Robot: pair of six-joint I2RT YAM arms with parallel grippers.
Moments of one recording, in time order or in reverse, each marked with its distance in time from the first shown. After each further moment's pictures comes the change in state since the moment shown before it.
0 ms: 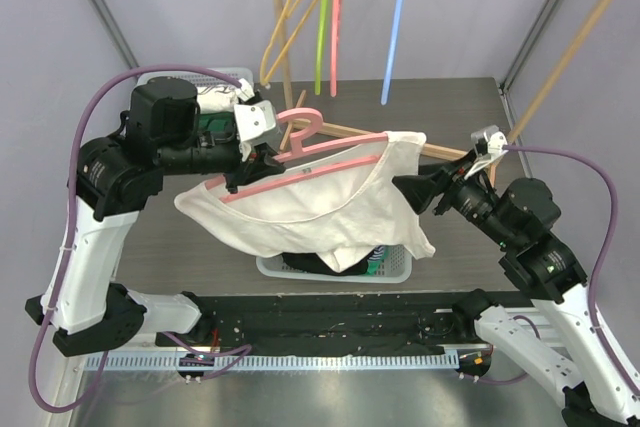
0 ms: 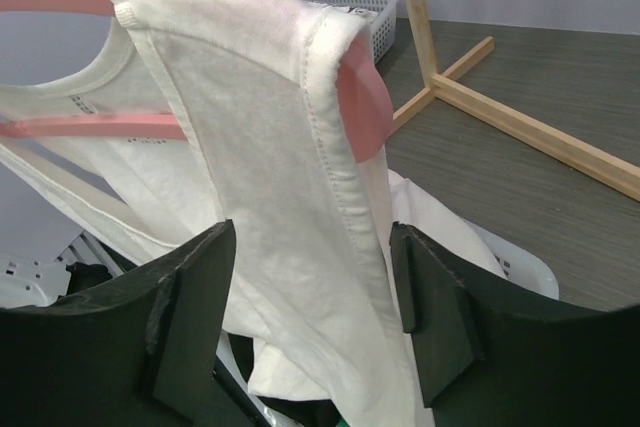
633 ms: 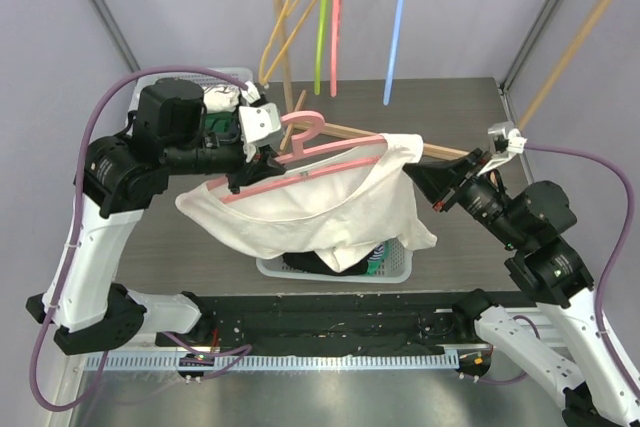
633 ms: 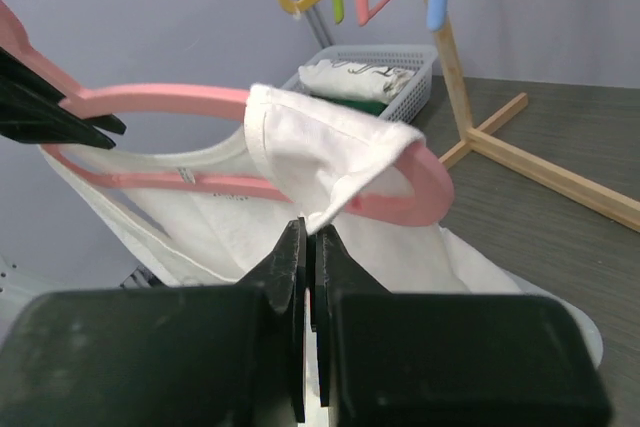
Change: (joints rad) left arm 0.000 0.000 -0.024 0.000 -0.012 0.011; right arm 0.000 -0.005 0.026 0.093 -0.042 0.079
